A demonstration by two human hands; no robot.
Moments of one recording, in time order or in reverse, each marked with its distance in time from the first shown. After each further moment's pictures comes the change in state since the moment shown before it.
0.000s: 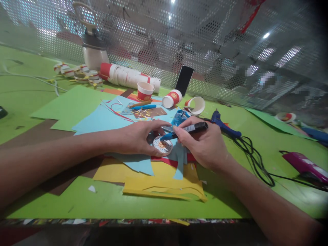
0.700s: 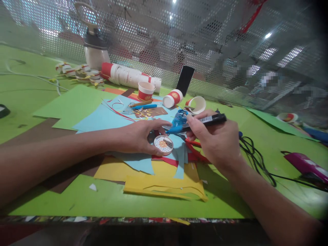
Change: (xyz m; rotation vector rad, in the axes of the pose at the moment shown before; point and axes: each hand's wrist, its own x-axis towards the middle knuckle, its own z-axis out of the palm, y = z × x) left_hand -0.001 0.001 -0.001 0.009 -0.004 -0.031; right_hand 0.001 0.005 -0.006 0.138 0.199 -0.005
